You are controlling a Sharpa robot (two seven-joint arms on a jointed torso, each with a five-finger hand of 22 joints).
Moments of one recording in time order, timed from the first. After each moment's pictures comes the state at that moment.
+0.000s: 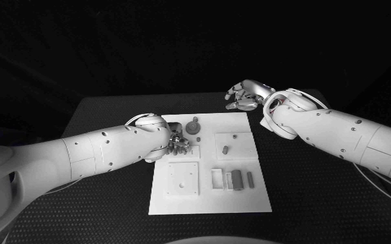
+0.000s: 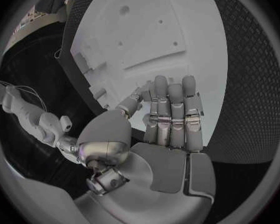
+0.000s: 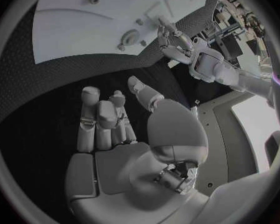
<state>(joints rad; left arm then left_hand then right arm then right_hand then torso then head) 1.19 -0.53 -0.17 1.24 -1.20 0.04 -0.53 0.83 0.10 0.50 -0.28 0.05 1.13 0.04 0.40 0.89 1.32 -0.03 0.45 0.68 1.09 -0.06 0.98 0.76 0.01 1.16 -0.17 0.24 1.31 1.17 -0.64 0.03 1.20 -1.31 -0.30 -0.01 1.04 -0.09 0.58 -0.28 0.05 0.88 0.13 0.21 0.57 1.02 0.03 1.05 1.03 1.25 -0.08 1.38 0.86 0.23 1.19 -0.03 0.87 1.31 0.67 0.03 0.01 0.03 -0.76</state>
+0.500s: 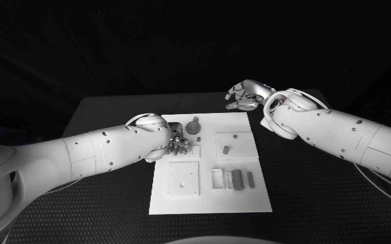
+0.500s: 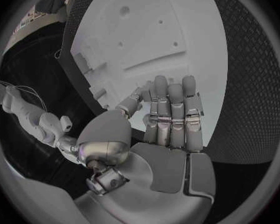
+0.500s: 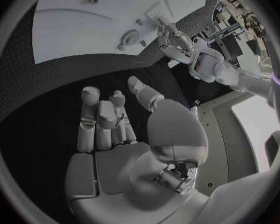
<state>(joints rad) 1.19 -0.53 -0.17 1.24 -1.20 0.04 -0.53 0.83 0.10 0.50 -0.29 0.04 1.13 0.04 0.40 0.89 1.32 -0.03 0.45 0.68 1.09 -0.06 0.98 0.76 0.01 1.16 -0.17 0.24 1.31 1.17 -0.64 0.03 1.20 -1.31 -0.30 -0.01 1.04 -0.09 0.58 -0.28 0.05 0.88 0.13 0.21 0.57 1.02 0.03 1.05 1.03 1.25 -0.08 1.38 0.86 0.23 1.19 -0.03 0.87 1.31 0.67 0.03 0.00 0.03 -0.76</state>
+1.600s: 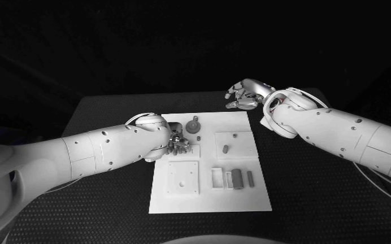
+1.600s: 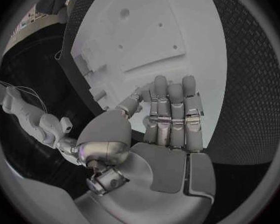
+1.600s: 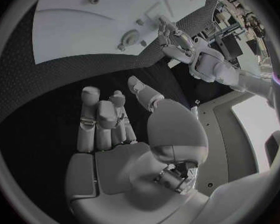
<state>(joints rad) 1.18 -0.53 -0.17 1.24 -1.20 0.05 -0.53 0.83 0.10 0.50 -0.29 0.05 1.13 0.04 0.39 0.89 1.32 -0.03 0.45 0.68 1.09 -0.06 0.98 0.76 0.01 1.16 -0.17 0.23 1.31 1.17 -0.64 0.03 1.19 -1.31 -0.30 -0.01 1.04 -0.09 0.58 -0.28 0.05 0.88 0.13 0.21 0.57 1.02 0.03 1.05 1.03 1.25 -0.08 1.38 0.86 0.23 1.19 -0.03 0.87 1.31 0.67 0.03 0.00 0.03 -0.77</state>
